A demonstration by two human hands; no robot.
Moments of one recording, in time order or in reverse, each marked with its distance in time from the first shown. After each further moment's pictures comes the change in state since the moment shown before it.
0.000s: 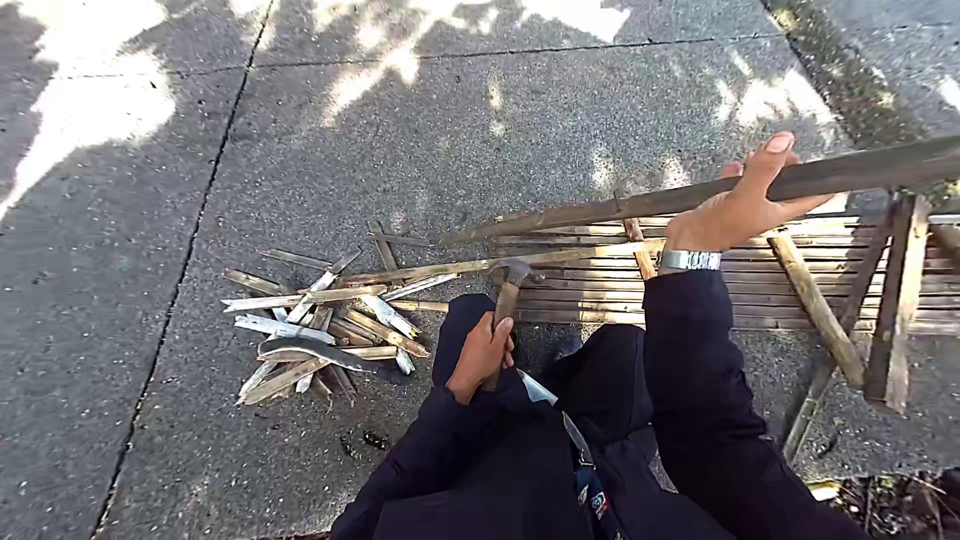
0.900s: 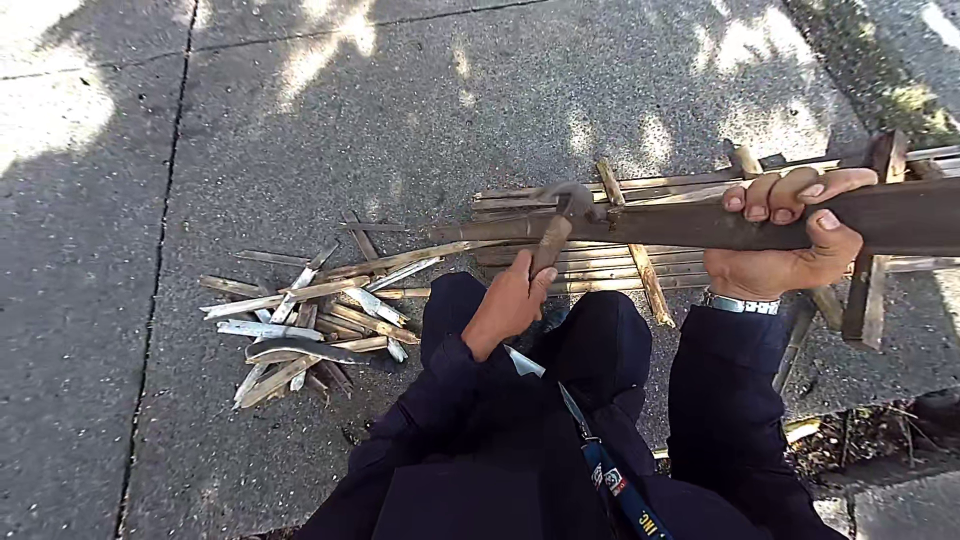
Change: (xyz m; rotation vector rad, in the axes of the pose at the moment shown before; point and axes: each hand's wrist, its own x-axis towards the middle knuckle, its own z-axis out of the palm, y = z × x) left_hand 0.008 0.105 0.057 0.346 -0.162 0.248; right_hand 0.026 -0.055 -0.122 0.523 -0.542 0.145
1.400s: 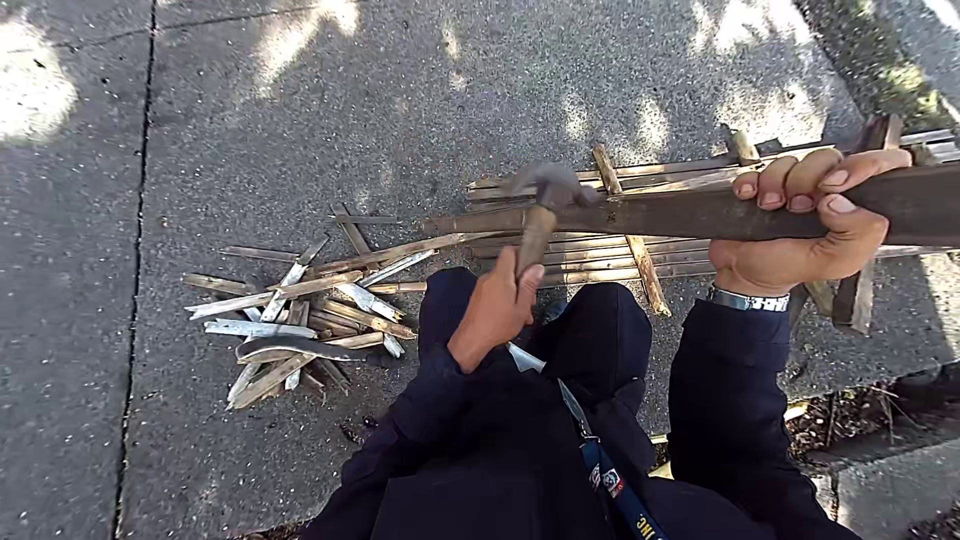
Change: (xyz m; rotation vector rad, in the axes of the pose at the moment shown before) left_hand -0.018 -0.007 -0.012 -0.072 0.096 0.071; right_hand 0.002 0.000 0.015 -0.057 0.006 -0.007
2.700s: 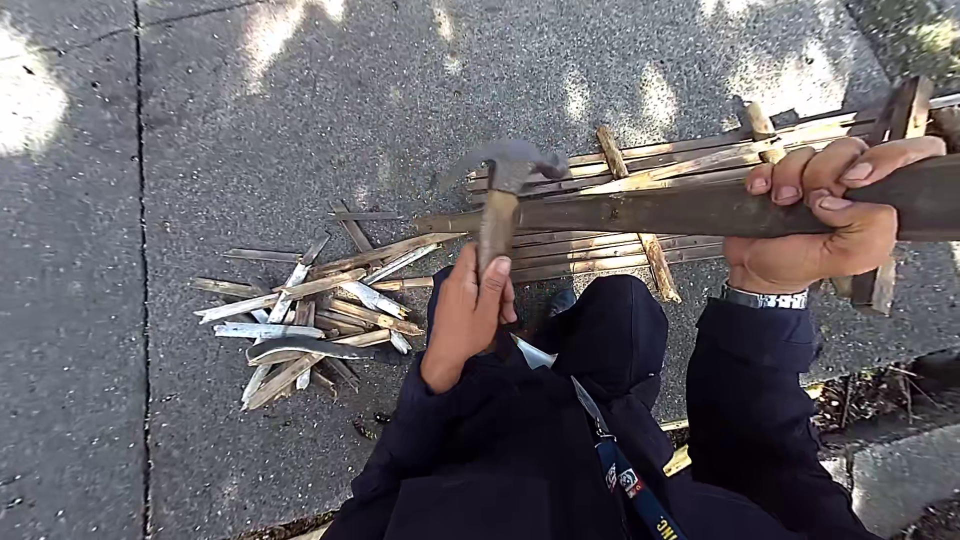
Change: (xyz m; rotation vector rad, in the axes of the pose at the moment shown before) left_hand -0.021 0.000 -0.034 -0.210 0.122 0.074; right_hand -0.013 0.003 -0.014 -0.020 0.004 0.028
